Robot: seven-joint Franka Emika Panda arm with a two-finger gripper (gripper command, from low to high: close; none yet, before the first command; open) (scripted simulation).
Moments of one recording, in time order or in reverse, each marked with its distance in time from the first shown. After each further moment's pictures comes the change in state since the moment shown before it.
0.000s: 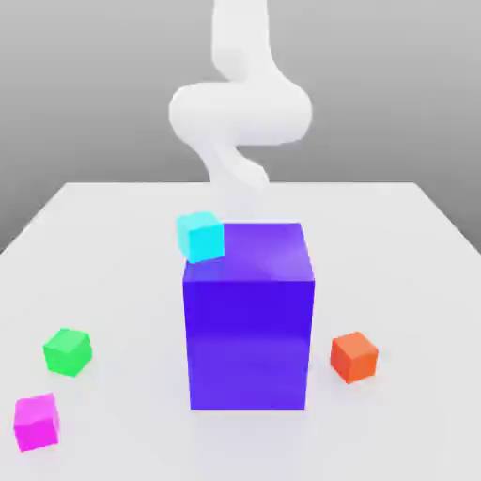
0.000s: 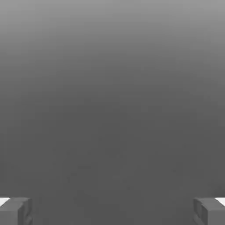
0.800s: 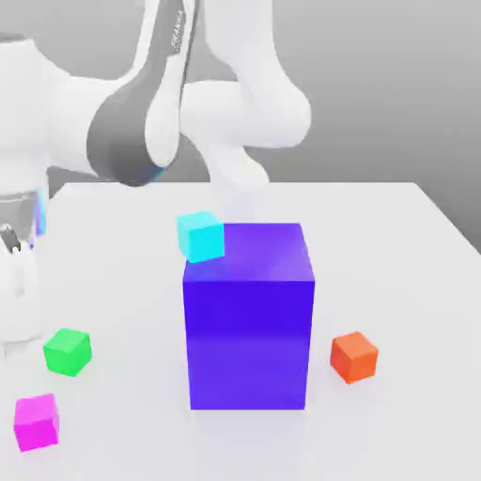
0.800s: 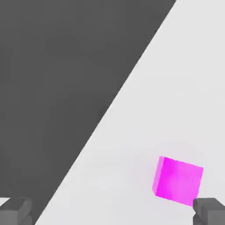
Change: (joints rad) arm -0.336 0.877 -0.123 -0.071 0.034 0.312 0.525
